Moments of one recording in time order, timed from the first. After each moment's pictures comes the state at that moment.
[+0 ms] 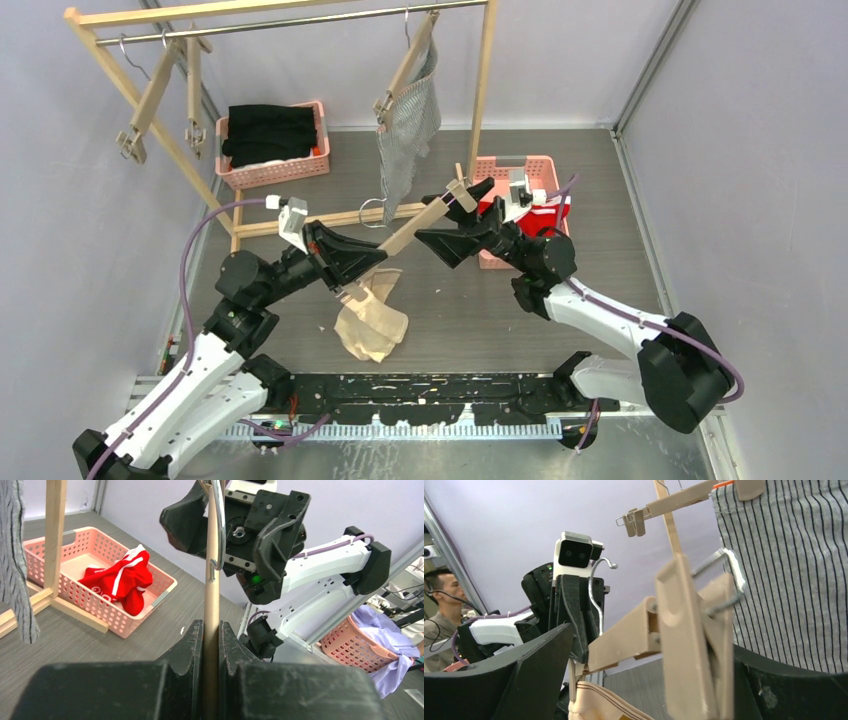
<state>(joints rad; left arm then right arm) -0.57 0.64 0.60 0.30 0.55 -0.61 0.65 1.17 0.58 1.26 -0.52 0.69</state>
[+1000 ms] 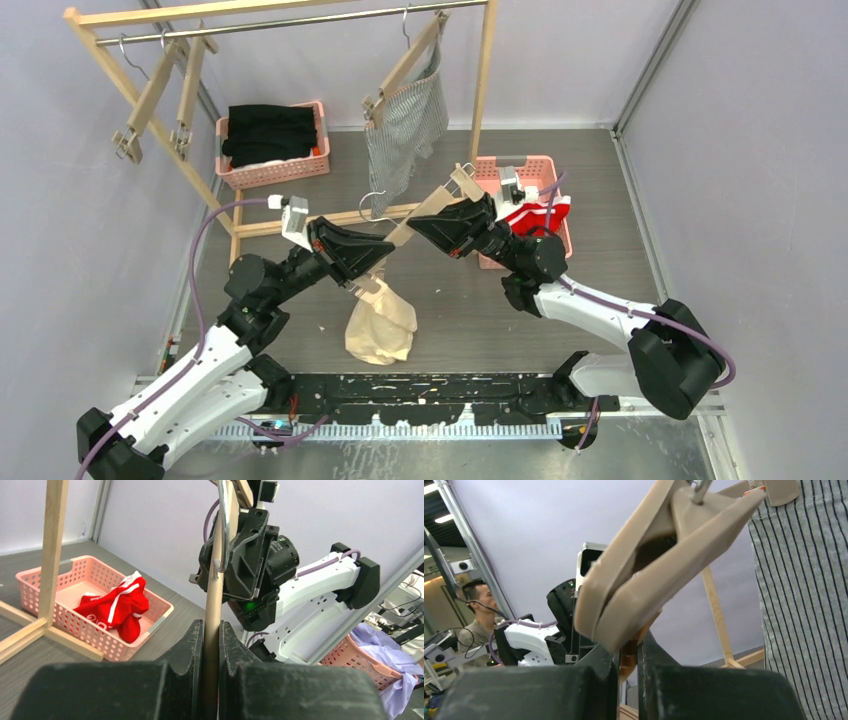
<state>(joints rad) -0.65 0.71 0.55 0.52 0.44 -0.64 0.70 1.26 0.62 1.35 -0.48 0.74</state>
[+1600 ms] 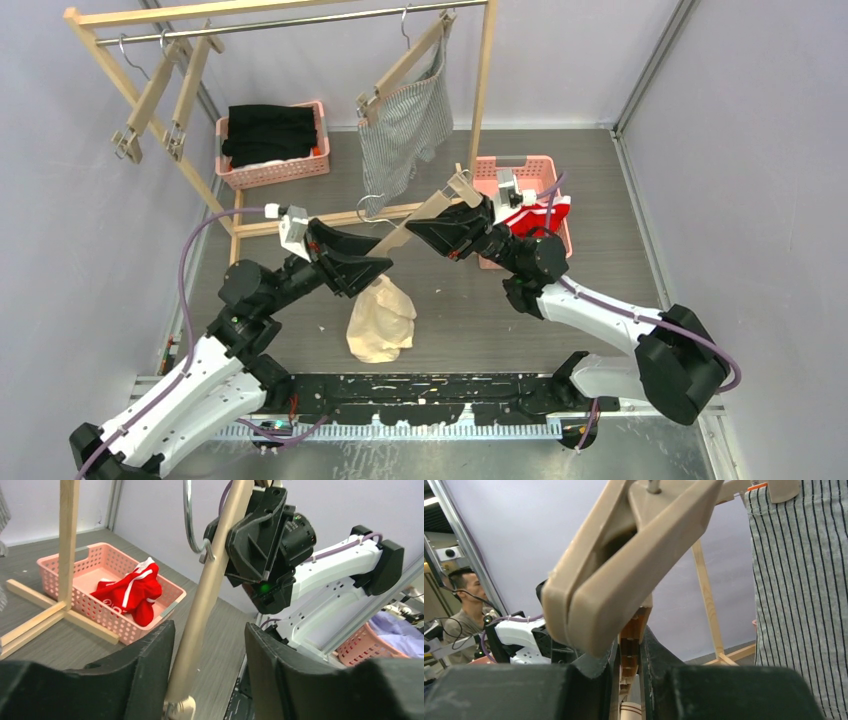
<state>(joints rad) -0.67 0.63 0.55 0.38 0.42 -0.56 0.72 1.22 0.62 1.30 -0.49 0.71</state>
